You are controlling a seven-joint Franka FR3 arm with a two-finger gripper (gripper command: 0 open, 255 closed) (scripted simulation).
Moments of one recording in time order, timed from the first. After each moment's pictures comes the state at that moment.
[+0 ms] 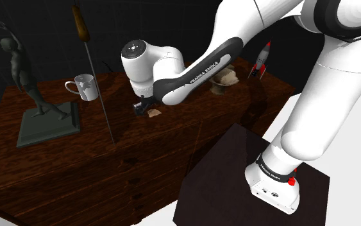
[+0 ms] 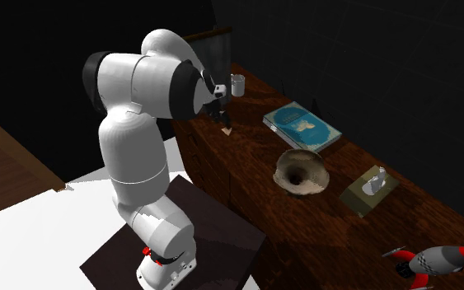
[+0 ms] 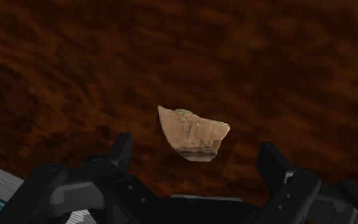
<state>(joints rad) -0.05 0.17 0.51 -2.18 -0.61 2.23 1.04</state>
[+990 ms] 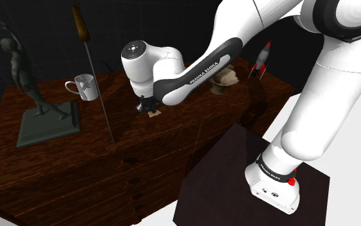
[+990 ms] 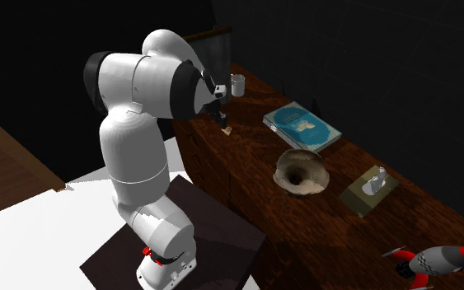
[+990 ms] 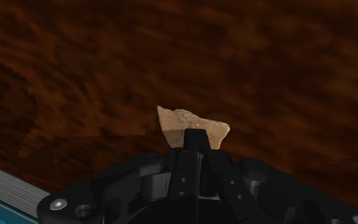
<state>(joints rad) -0.05 0.17 0.51 -2.18 -0.61 2.24 1.04</state>
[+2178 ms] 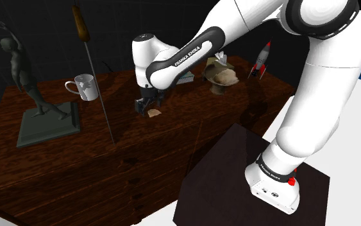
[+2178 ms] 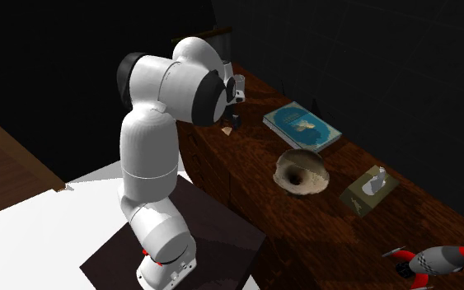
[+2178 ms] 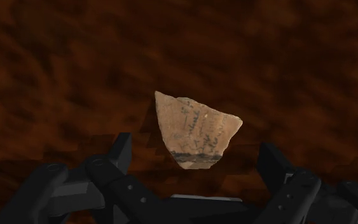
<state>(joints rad) -0.21 0.29 0.54 -2.10 -0.31 2.30 0.56</state>
